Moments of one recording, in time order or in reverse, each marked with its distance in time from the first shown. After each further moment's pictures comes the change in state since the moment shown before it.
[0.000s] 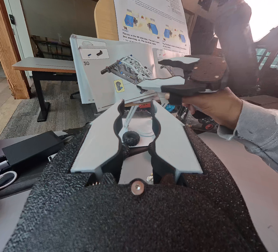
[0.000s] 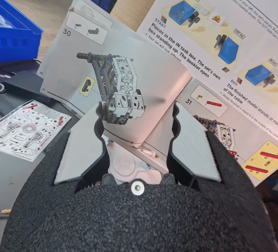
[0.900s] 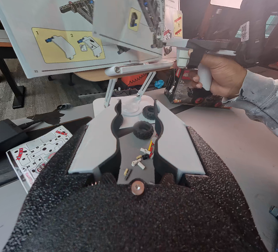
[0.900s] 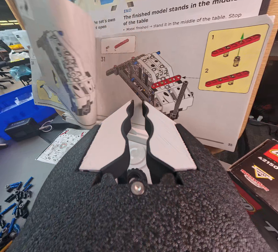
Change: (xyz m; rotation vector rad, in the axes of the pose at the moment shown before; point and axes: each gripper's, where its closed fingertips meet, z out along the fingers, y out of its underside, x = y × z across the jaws) left arm 0.037 0.061 0.025 -0.179 0.107 0.014; right arm 0.092 0.079 -0.025 0.129 -0.158 0.621
